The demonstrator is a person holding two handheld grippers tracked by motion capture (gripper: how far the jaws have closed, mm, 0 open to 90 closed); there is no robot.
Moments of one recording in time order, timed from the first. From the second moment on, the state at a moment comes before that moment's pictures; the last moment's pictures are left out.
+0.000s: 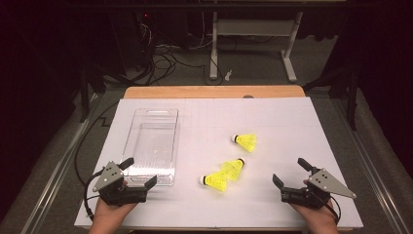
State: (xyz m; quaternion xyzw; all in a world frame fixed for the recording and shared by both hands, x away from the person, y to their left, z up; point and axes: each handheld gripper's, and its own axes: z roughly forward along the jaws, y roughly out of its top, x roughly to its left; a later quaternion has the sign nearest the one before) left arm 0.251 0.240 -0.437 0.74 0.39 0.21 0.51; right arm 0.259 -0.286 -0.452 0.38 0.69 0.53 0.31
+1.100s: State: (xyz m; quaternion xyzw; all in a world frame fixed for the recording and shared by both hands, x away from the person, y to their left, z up) left arm 0.235 0.314 -0.435 0.69 0.46 0.25 0.51; right arm 0.260 -0.286 -0.452 0.39 0.68 0.53 0.31
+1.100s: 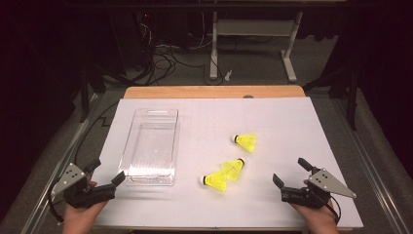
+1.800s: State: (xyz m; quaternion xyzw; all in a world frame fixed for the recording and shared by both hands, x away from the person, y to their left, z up) left arm 0.230 0.330 -0.446 0.70 0.48 0.22 0.48; right arm 0.261 -0.286 -0.453 0.39 0.69 0.53 0.31
